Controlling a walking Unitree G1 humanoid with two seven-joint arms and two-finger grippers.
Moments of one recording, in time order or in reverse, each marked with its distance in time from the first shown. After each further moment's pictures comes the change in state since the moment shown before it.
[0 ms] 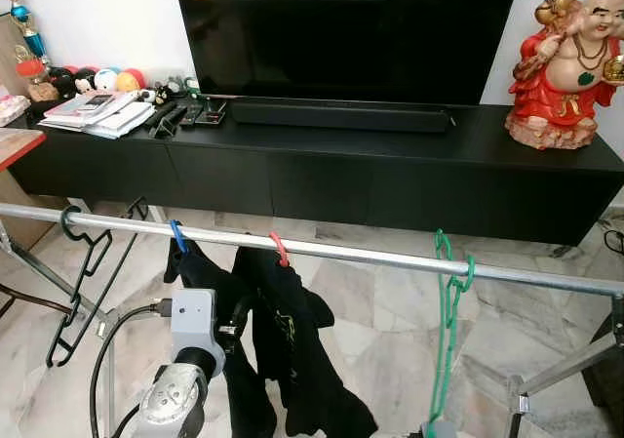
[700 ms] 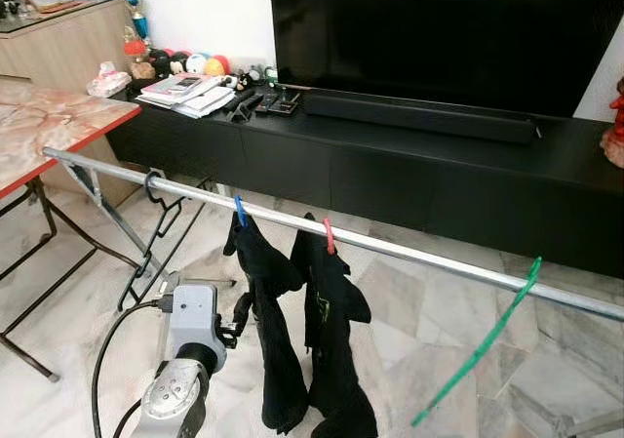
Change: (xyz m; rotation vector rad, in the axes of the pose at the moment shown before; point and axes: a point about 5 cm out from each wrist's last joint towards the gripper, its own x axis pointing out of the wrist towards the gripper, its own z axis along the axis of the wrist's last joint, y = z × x) left arm 0.004 -0.003 0.003 0.002 0.000 -0.018; right arm -0.006 -0.015 -0.018 -0.007 0.022 0.016
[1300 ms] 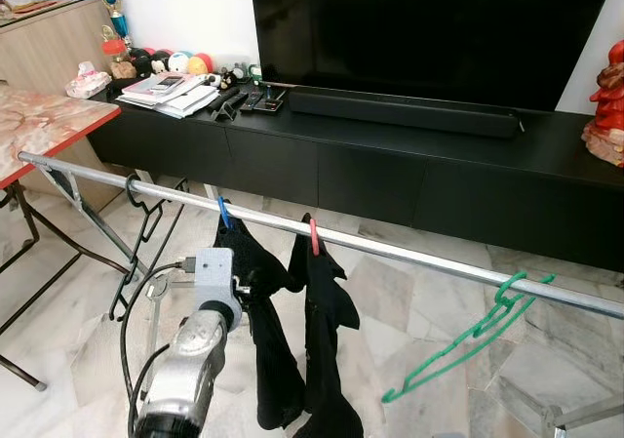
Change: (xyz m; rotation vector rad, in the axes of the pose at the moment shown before) left arm 0.065 -0.004 0.013 -0.008 0.122 0.070; right arm 0.001 0.000 0.003 -0.005 -0.006 0.005
